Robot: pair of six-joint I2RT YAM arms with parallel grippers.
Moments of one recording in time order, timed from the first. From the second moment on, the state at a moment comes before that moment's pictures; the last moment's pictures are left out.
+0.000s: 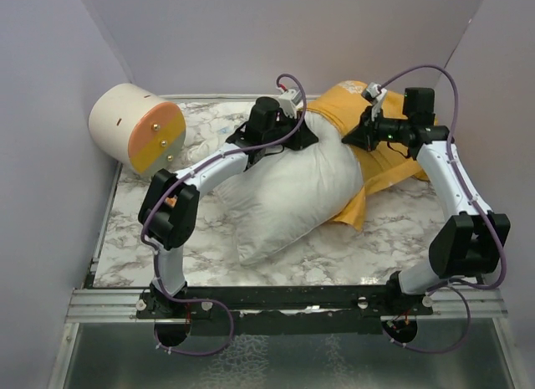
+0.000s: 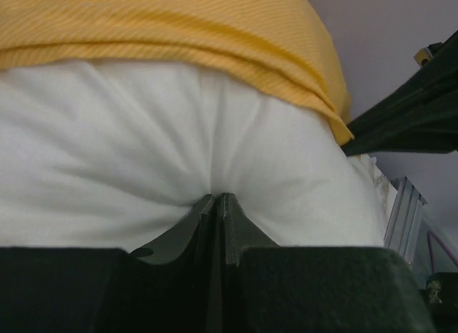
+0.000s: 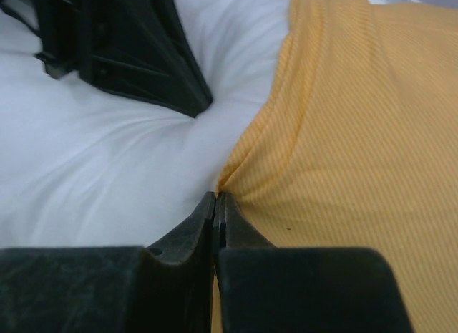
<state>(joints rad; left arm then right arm) -0.61 1.89 1.49 0.11 0.46 -0.45 0.01 1.50 1.34 -0.48 -0.89 -0.40</state>
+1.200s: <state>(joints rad) -0.56 1.12 0.95 0.01 0.39 -0.42 0.08 1.44 1.23 -0.52 -1.08 -0.38</state>
